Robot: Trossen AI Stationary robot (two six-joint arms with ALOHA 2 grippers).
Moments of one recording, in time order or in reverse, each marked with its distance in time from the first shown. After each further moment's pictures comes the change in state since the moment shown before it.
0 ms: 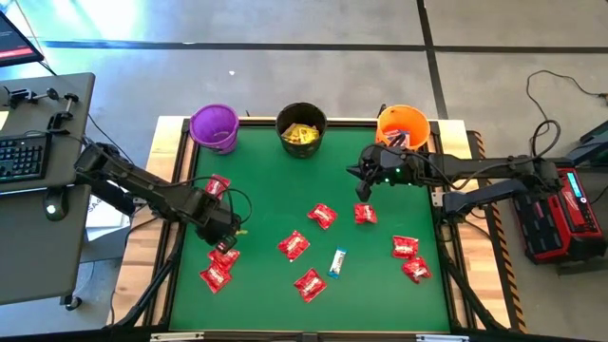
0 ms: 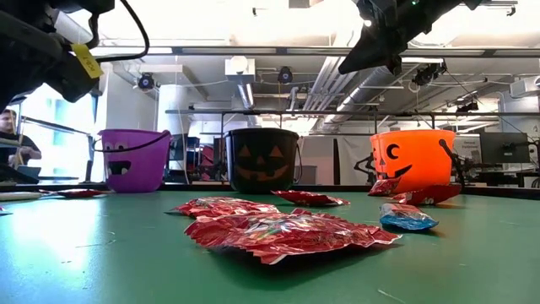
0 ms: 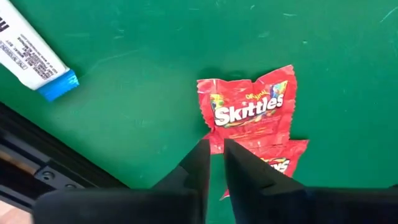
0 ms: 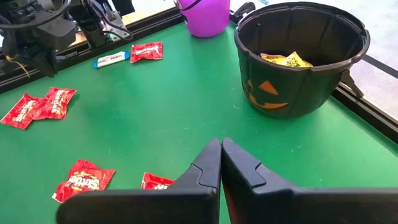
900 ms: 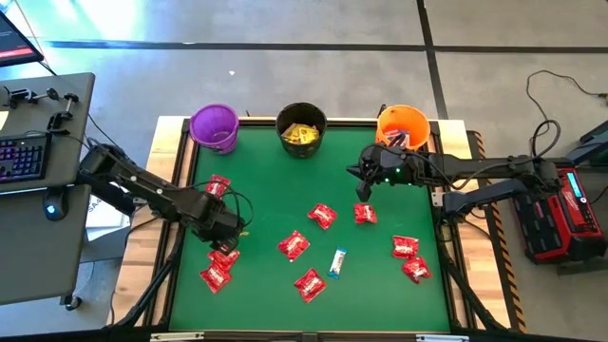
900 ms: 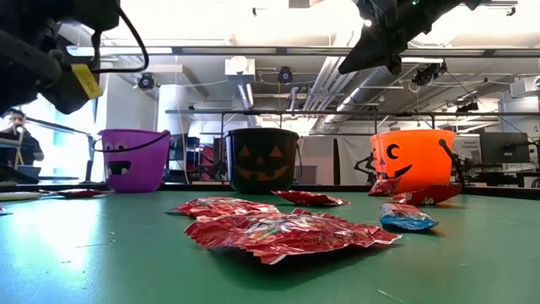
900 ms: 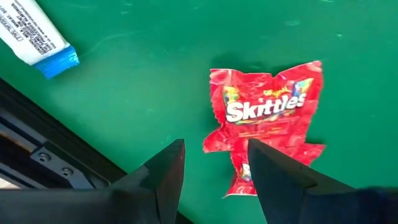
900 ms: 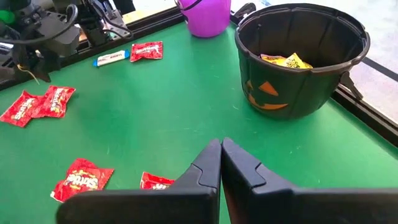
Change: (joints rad) left arm 0.000 0.080 0.000 -0.003 0.048 -0.053; right arm 0.000 0.000 0.000 0.000 0.000 -0.015
